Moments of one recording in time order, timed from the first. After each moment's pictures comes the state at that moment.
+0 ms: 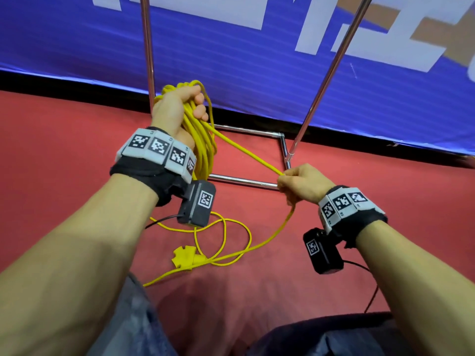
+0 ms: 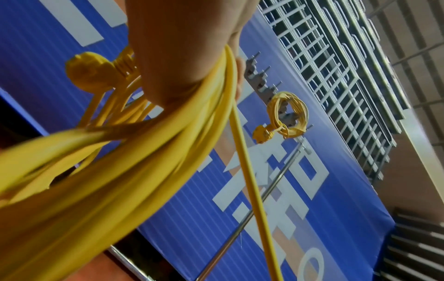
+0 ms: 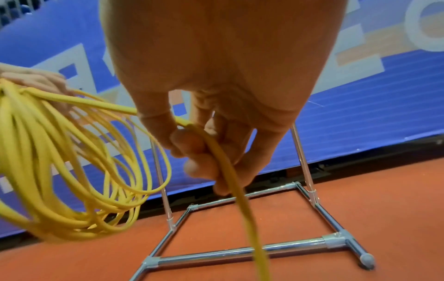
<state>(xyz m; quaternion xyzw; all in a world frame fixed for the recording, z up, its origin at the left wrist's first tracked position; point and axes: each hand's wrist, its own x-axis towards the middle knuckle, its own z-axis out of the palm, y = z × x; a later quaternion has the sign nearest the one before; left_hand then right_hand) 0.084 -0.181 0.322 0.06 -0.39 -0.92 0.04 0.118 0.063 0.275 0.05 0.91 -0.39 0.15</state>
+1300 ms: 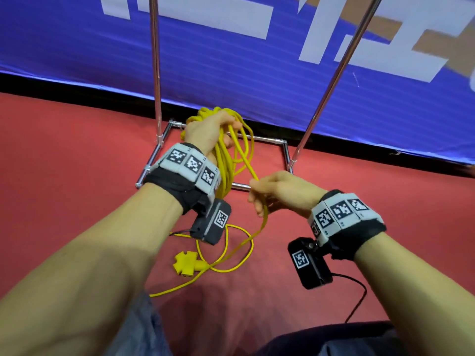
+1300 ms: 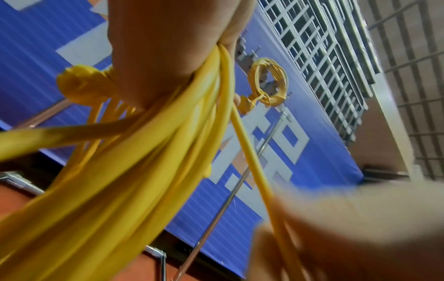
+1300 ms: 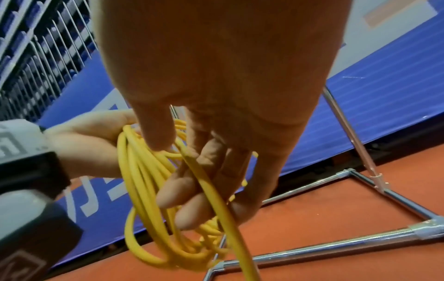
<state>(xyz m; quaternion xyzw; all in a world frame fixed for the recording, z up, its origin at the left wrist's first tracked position) 0.091 -0.143 0.310 0.12 -0.52 -0.85 0.03 0.138 0.020 0.293 -0.09 0.83 -0.48 0.28</state>
